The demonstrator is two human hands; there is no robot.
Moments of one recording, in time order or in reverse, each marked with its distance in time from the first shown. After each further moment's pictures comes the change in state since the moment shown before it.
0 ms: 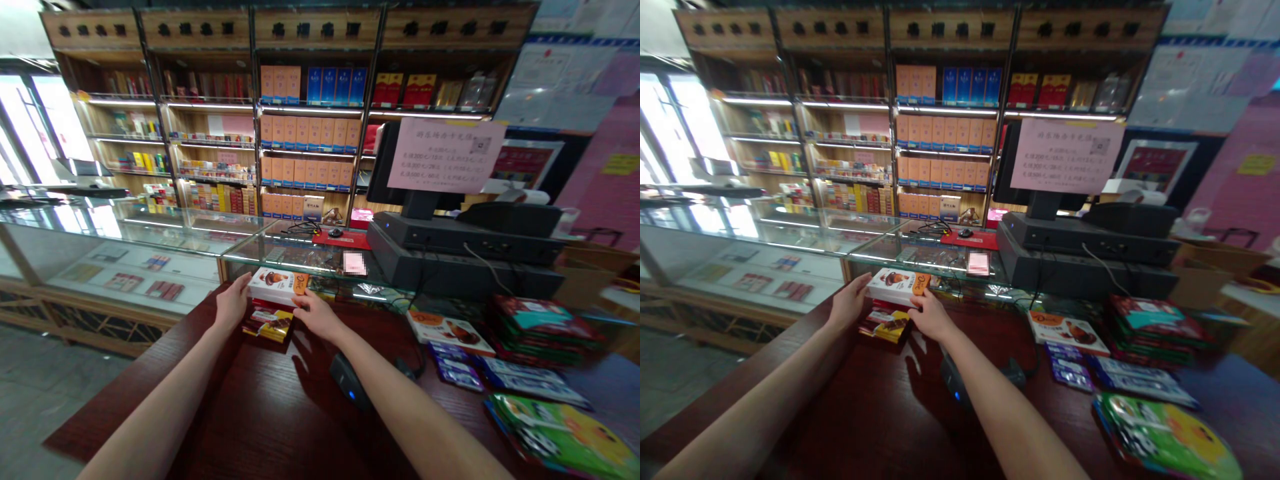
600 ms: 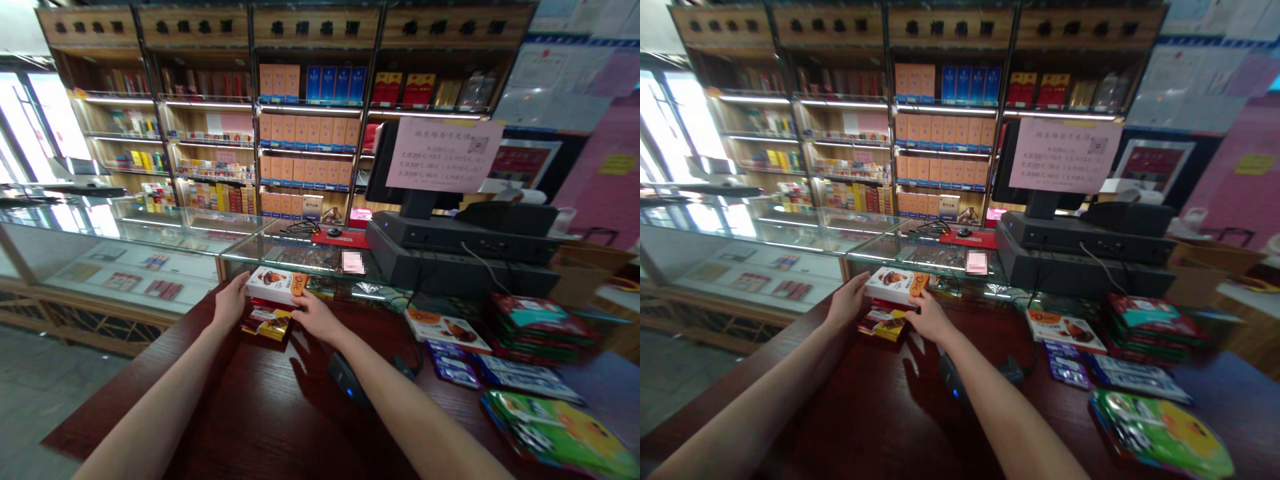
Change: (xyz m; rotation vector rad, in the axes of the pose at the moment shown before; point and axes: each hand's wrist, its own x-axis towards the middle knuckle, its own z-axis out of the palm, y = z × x) left_hand 0.002 -0.003 0.001 -0.025 -0.011 0.000; right_hand -0.003 0.007 0.005 0.065 -0.003 -0.069
